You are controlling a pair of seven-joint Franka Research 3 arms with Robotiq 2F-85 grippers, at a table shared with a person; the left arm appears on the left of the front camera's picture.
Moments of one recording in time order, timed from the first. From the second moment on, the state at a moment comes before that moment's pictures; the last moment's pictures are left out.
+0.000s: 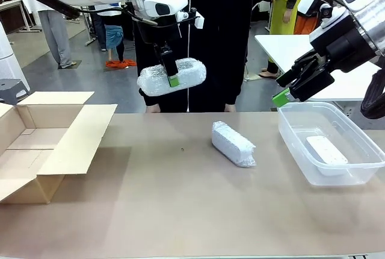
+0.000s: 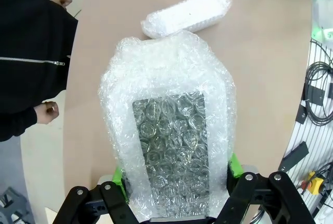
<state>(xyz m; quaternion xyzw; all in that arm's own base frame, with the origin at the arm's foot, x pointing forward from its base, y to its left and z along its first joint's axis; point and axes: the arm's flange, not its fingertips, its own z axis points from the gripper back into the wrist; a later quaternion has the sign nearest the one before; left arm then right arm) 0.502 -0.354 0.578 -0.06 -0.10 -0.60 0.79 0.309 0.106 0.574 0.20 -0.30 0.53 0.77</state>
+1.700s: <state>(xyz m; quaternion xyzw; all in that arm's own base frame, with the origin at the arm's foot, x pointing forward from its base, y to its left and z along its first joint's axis) 0.508 -0.282 0.606 -0.07 -0.11 -0.44 0.89 0.309 0.106 0.574 0.20 -0.30 0.53 0.77</state>
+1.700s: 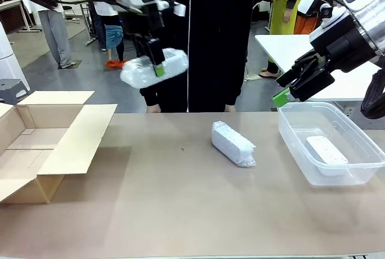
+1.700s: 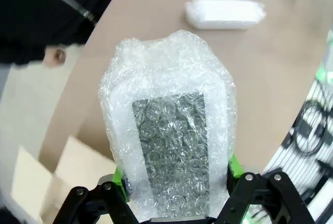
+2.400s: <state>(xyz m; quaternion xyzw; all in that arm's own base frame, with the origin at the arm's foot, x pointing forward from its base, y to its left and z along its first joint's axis) 0.411 -0.061 0.532 -0.06 -0.13 -0.13 0.98 0.309 0.105 0.574 0.20 -0.30 0.52 0.77</state>
